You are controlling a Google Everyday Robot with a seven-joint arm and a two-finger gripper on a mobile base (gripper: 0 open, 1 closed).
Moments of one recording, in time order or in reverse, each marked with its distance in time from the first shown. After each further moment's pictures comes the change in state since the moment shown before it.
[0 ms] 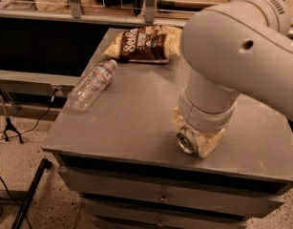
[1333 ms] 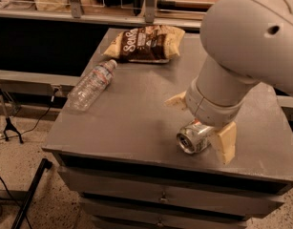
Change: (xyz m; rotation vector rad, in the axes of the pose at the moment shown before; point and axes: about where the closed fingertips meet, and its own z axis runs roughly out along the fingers) arm 0.012 -0.003 -0.006 0.044 -0.061 -0.003
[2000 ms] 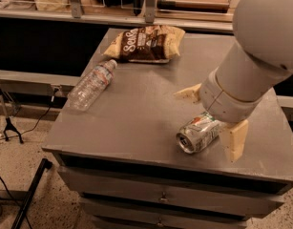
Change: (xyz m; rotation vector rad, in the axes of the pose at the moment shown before) arm 0.010 0.005 -0.017 0.070 -0.058 0.048
